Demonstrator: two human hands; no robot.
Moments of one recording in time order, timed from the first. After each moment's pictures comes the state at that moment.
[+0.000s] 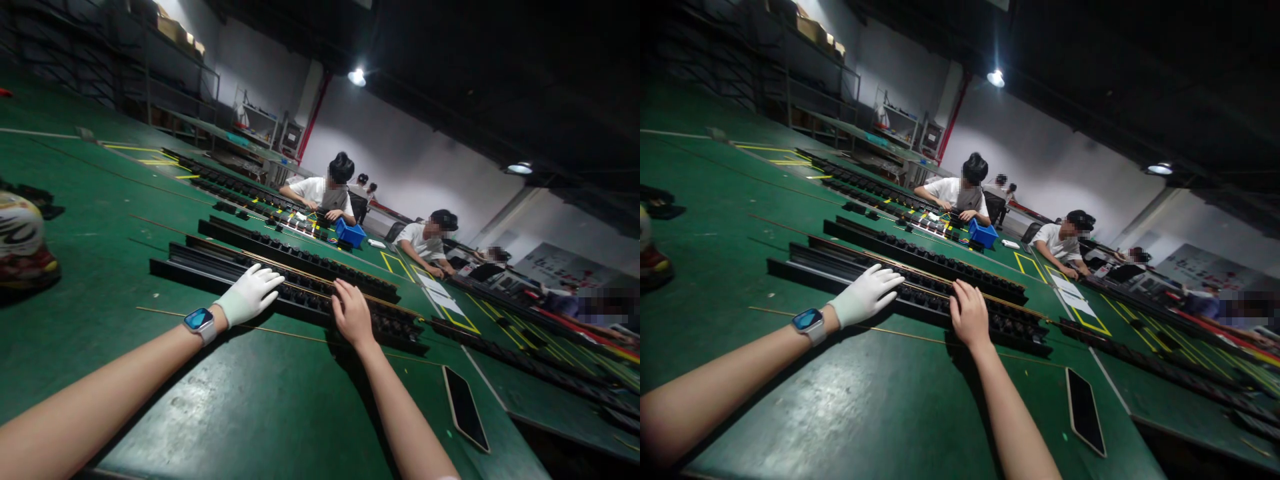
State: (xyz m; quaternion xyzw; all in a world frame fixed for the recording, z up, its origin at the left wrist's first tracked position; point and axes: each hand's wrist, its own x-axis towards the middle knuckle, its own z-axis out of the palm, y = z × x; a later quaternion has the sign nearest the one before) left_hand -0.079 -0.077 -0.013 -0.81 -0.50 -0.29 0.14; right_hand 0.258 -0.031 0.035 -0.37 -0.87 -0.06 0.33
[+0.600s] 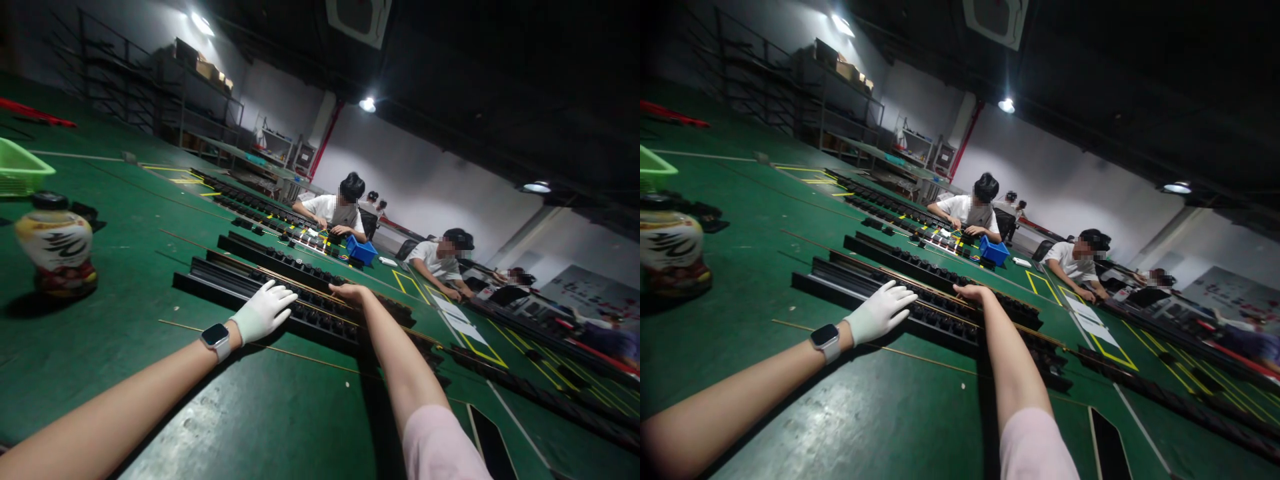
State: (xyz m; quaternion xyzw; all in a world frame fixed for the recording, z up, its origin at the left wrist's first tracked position) left_hand -0.079 -0.084 -0.007 -0.80 -0.50 -0.30 0.15; right_hand 0.186 0.126 0.085 -0.54 -0.80 0.26 -0.10
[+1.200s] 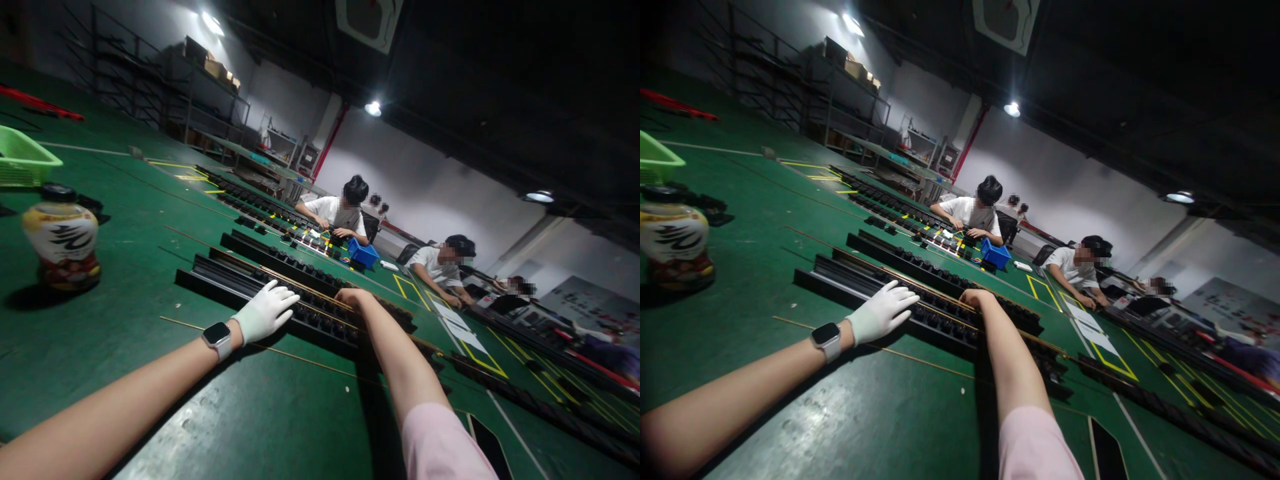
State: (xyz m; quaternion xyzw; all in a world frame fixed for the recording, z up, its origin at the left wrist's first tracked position) left_hand -0.079 -0.085 -0.005 -0.80 -0.50 -0.30 0.14; right_hand 0.185 0.159 0.062 -0.50 -0.81 0.22 -0.22
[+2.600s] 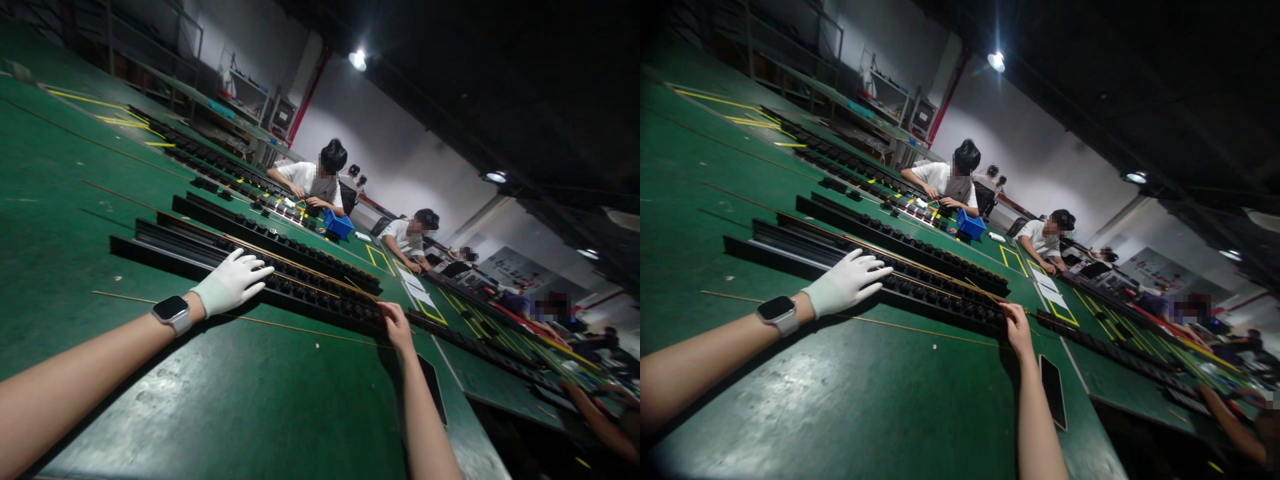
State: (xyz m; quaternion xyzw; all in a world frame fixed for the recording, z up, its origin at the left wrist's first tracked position) left_hand -0.078 -0.077 -0.010 -0.81 -0.49 -0.29 0.16; right_hand 0.479 0.012 0.008 -0.43 -0.80 0.09 0.41
